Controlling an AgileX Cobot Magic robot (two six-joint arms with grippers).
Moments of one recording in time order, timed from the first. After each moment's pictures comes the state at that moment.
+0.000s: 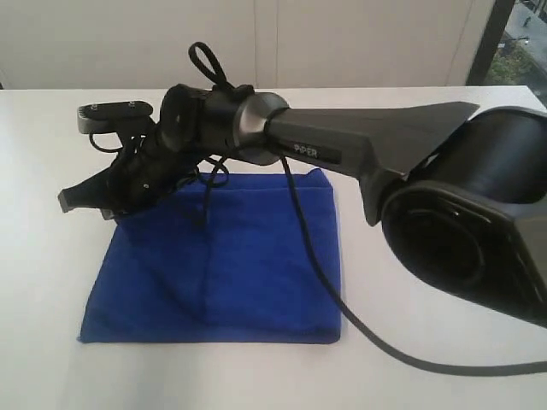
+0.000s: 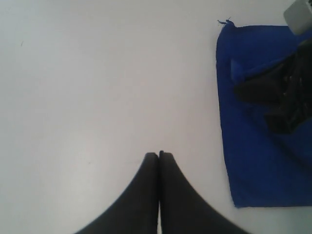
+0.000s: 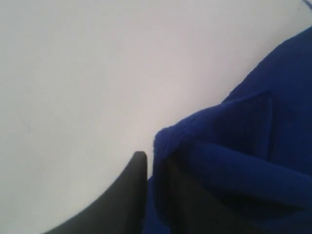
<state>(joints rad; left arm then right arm) -0.03 0.86 -0.84 -0.03 0.88 0.04 0.82 2.35 -1.94 0.52 0.61 -0.19</state>
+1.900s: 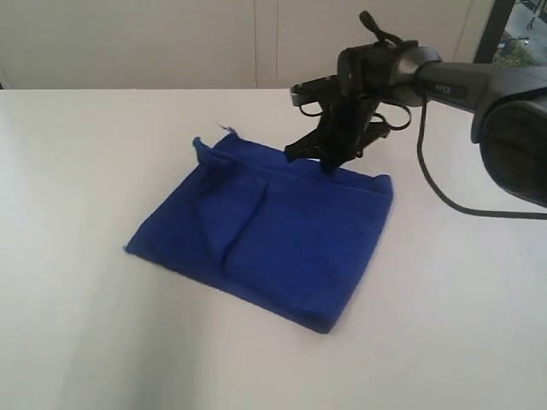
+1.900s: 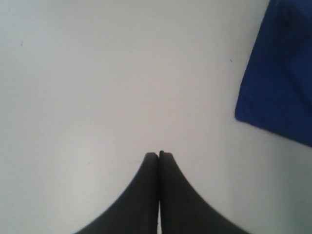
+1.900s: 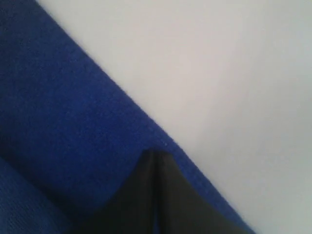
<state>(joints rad) -0.03 0.86 -0.84 -0.03 0.88 0.04 0.34 2.42 -1.96 -0.02 0.86 -0.01</state>
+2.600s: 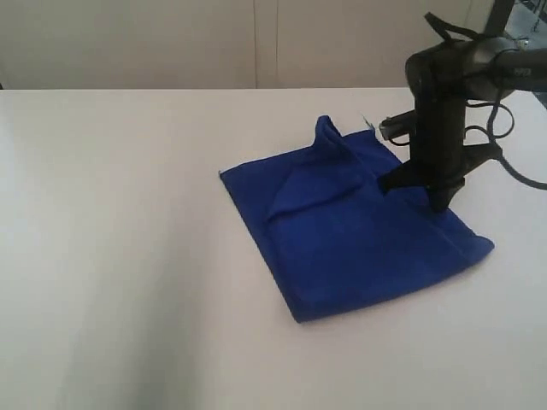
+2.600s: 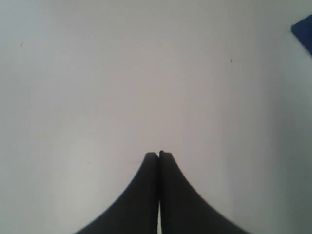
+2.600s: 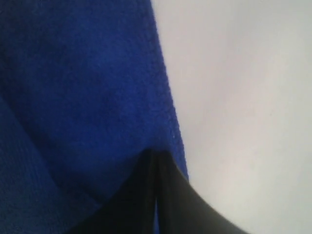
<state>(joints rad) -0.03 0.86 -0.84 -0.03 0.88 0.04 0.20 2.28 -1.69 -0.26 1.14 0.14</state>
